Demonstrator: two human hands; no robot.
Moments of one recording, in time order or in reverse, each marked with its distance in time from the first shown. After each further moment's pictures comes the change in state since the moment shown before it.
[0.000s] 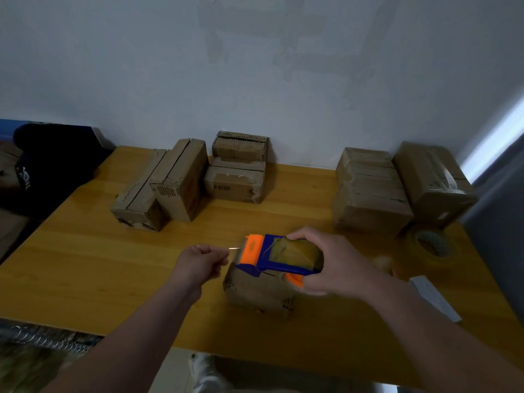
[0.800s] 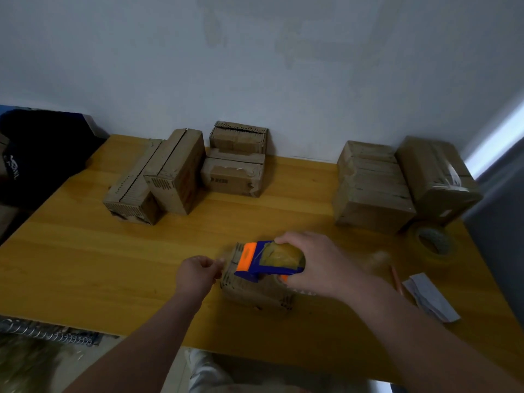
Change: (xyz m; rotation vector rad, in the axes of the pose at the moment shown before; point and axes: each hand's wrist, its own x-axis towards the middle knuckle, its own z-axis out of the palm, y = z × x) left_hand 0.033 -0.053 0.007 0.422 0.215 0.116; right_hand 0.026 0.004 0.022 -0.226 0.004 0.024
